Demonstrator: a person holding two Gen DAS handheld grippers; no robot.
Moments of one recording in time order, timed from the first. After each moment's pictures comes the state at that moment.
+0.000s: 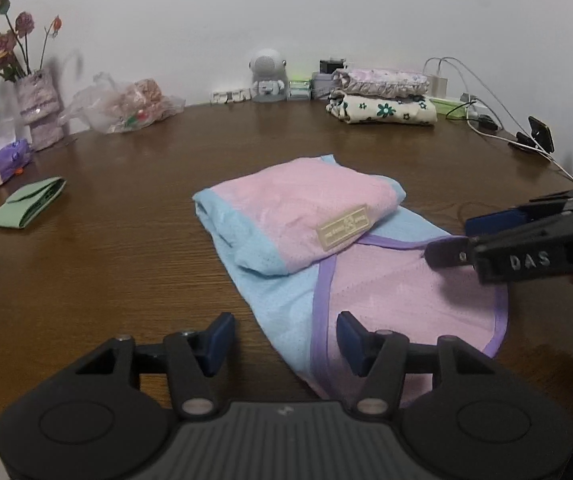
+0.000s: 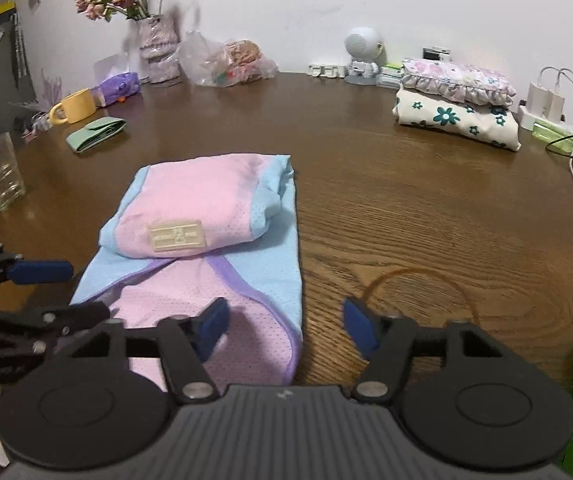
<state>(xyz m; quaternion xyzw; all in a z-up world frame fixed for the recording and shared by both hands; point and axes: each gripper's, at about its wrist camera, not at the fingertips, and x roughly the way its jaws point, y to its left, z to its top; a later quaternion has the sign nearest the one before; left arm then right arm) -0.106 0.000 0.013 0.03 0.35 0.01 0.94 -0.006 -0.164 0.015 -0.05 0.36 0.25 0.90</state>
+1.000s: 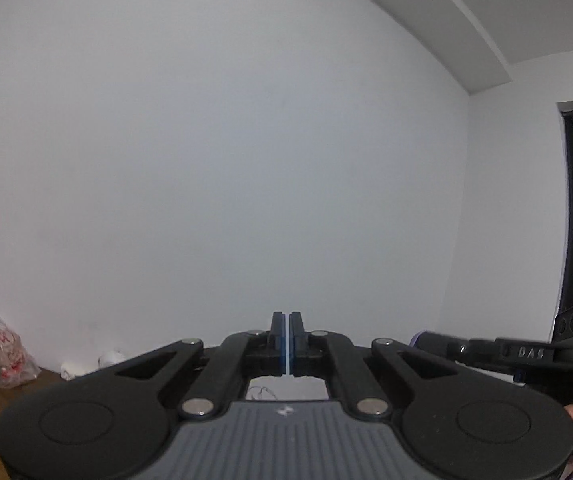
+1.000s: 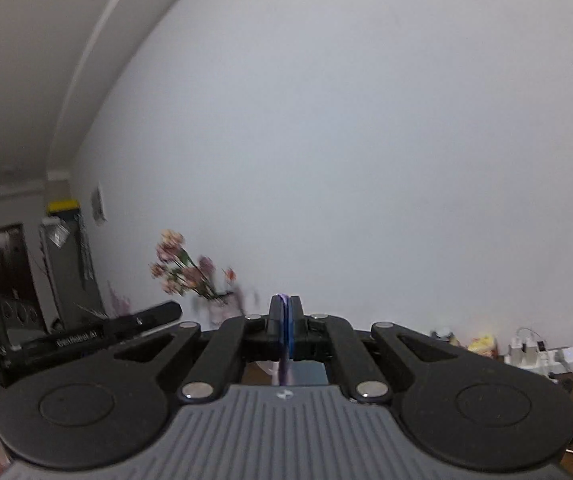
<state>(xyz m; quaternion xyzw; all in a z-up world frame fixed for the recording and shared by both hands) -0.104 0.034 0.317 -0.15 0.02 -0.22 0.96 -0.069 -0.279 0.346 0.10 0.08 0.33 0.94</state>
